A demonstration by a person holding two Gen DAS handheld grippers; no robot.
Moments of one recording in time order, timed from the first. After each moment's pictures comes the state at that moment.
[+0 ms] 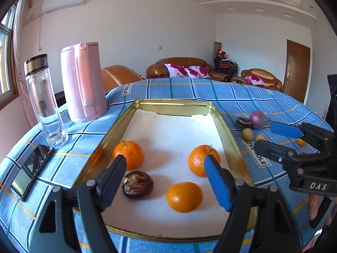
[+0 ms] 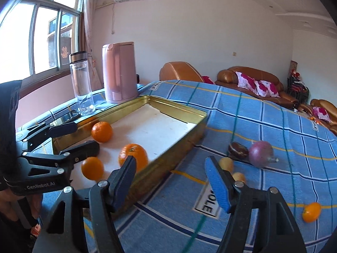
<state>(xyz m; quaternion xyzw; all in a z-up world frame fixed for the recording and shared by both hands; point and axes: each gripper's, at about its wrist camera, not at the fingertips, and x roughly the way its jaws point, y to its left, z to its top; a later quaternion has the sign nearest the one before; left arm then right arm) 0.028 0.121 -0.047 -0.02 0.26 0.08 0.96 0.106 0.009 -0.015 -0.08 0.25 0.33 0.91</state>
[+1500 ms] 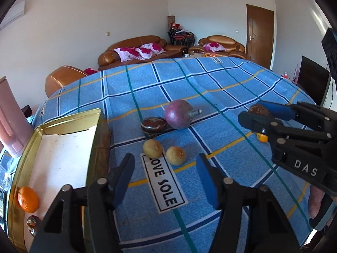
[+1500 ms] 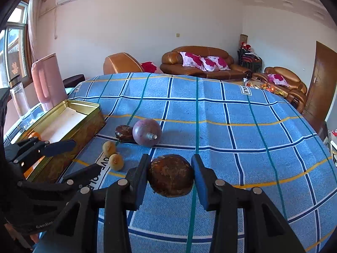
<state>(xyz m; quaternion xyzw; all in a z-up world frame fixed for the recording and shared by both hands) 0.139 -0.034 -0.051 0.05 0.35 -0.06 0.93 0.170 -0.116 -0.010 -0.05 0.31 0.16 0.93</state>
